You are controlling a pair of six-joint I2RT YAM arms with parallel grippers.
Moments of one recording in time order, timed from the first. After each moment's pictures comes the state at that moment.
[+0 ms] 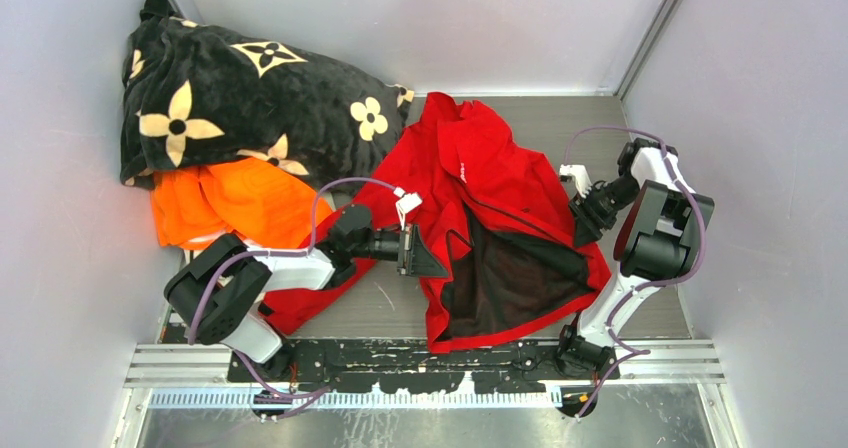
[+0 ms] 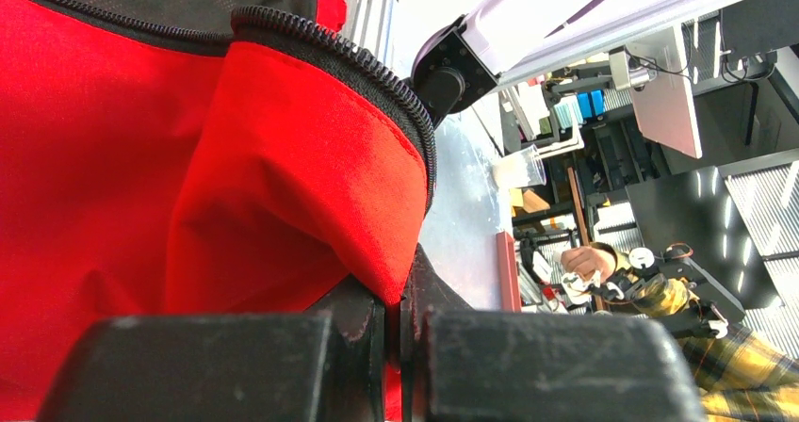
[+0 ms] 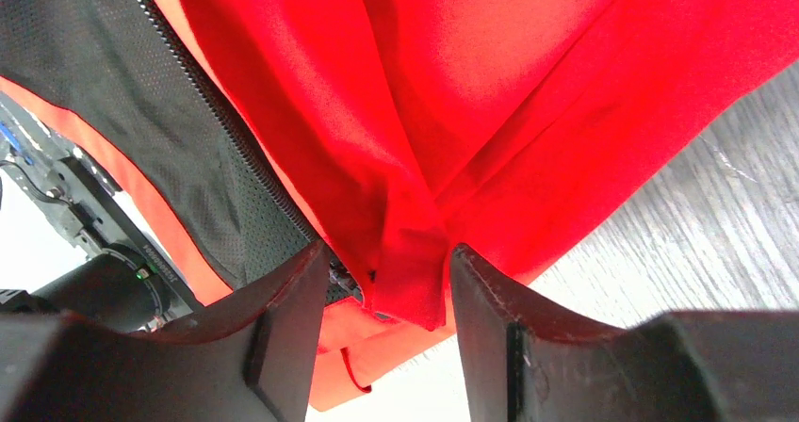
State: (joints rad) left arm -0.75 1.53 0.54 0.87 0.87 -0.91; right arm -0.38 1.85 1.34 -1.28 -0.46 -1.27
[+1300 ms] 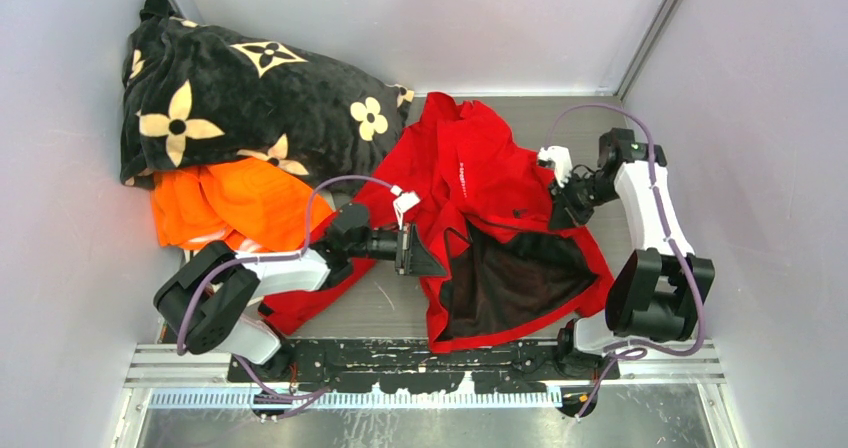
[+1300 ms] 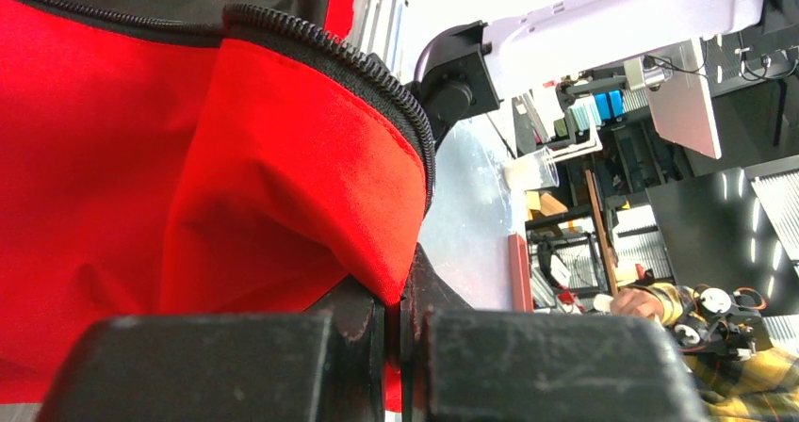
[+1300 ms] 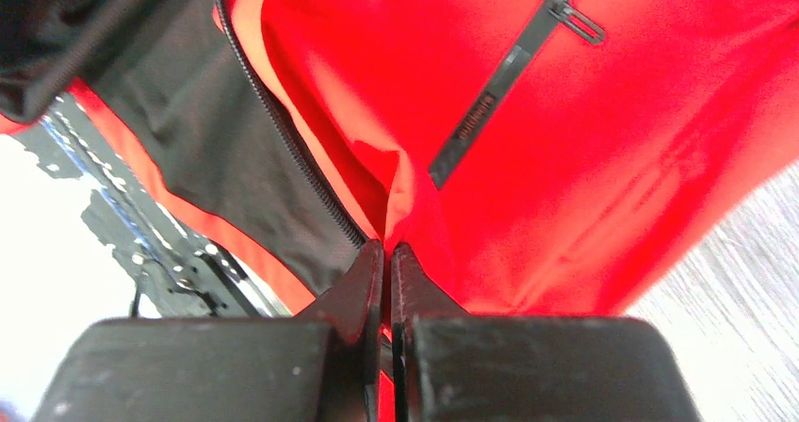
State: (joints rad) left arm -0.75 1.48 0.54 0.79 0.85 -0.87; right arm -0.21 1.48 1.27 -1.27 -0.61 -1.00
